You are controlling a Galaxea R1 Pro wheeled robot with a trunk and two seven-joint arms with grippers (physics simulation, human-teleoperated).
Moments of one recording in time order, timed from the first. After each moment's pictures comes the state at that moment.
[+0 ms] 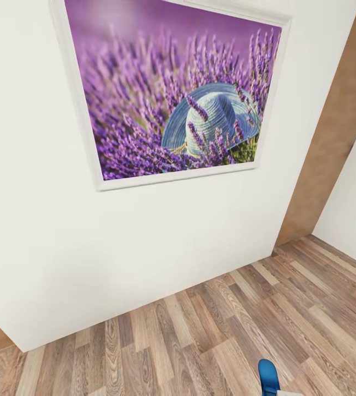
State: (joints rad) left arm -0.23 0.06 -0.14 -0.19 0.39 -0.20 0.13; right arm -0.38 -0.08 -0.10 -0.10 0.00 -0.13 -0.07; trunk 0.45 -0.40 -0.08
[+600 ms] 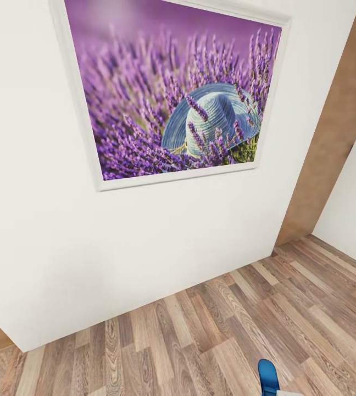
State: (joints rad) left arm -0.23 0.06 -0.15 -0.19 0.39 -0.25 0.13; right arm -0.38 -0.08 -0.10 -0.10 0.00 -0.13 -0.07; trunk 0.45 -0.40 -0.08
